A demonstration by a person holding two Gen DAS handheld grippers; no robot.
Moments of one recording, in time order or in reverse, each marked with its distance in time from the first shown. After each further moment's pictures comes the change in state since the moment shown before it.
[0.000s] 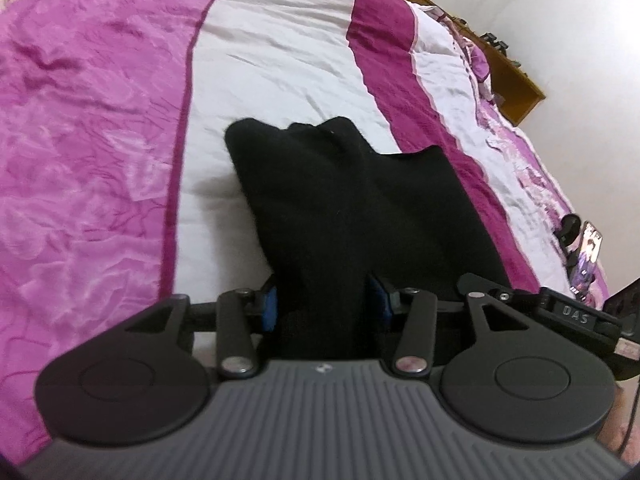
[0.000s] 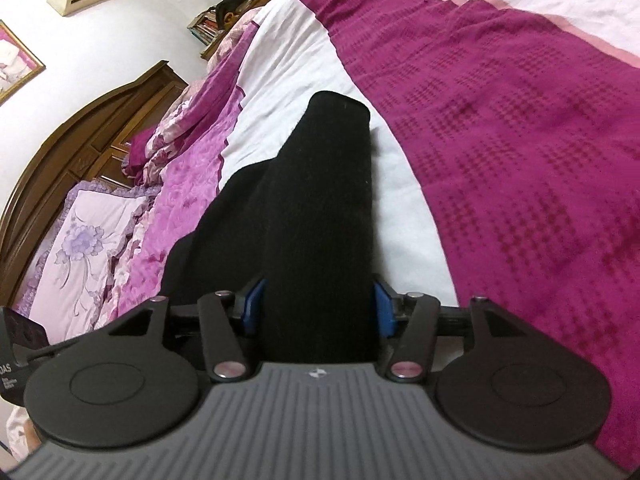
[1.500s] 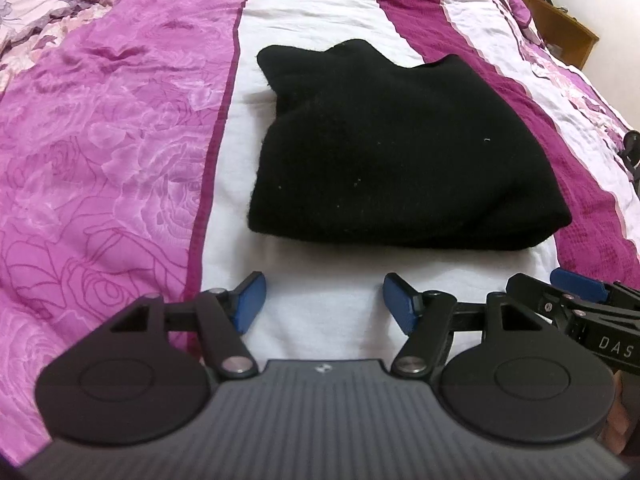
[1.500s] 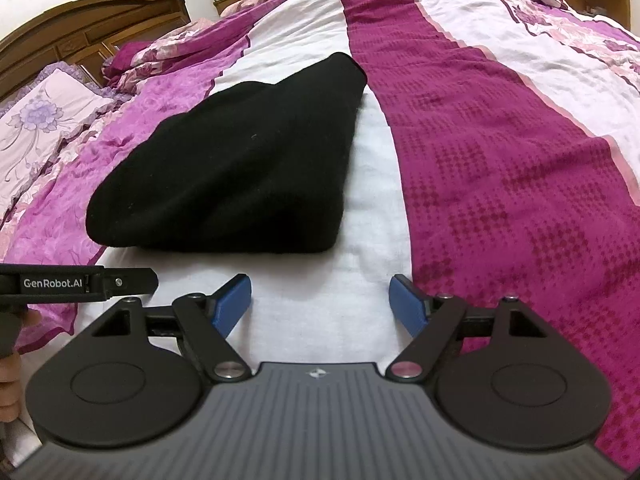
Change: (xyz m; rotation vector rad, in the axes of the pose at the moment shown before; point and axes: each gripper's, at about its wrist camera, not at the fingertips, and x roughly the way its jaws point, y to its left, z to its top) left arm -0.024 -0.046 -0.092 0.123 0.024 0.298; right arm -0.061 0.025 -0.094 -0.387 0.000 -0.249
